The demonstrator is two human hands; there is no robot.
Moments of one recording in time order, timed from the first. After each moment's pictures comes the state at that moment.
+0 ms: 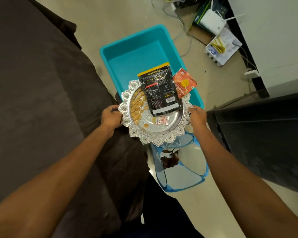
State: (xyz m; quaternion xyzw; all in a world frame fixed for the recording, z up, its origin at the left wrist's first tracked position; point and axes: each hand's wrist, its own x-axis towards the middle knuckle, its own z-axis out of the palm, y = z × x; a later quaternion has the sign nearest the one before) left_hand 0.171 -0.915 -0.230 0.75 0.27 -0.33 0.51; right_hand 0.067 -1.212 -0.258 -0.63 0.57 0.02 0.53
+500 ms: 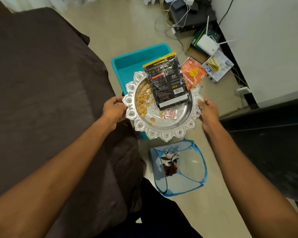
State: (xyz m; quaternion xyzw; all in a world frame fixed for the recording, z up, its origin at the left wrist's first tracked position) left_hand 0.176 -0.902 -0.172 0.69 0.24 -0.30 0.61; right_hand 0.075 -1.219 -0.181 -0.64 0.49 -0.03 0.59
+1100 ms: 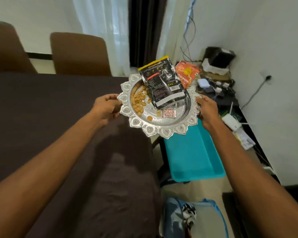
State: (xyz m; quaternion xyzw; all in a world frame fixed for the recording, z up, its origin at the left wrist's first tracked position) left_hand 0.190 -0.683 0.029 0.63 0.21 -0.10 0.74; right_hand 0.194 -1.026 0.031 -0.70 0.25 -0.05 0.67
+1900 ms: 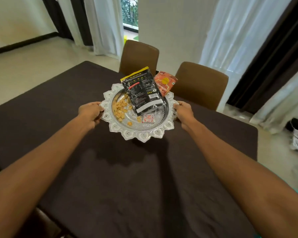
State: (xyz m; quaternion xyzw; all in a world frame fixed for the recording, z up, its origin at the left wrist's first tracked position) left_hand 0.075 -0.249 0.030 0.53 0.51 0.20 0.65; right_hand 0.287 -0.493 -0.004 -0.77 -0.04 0.21 0.61
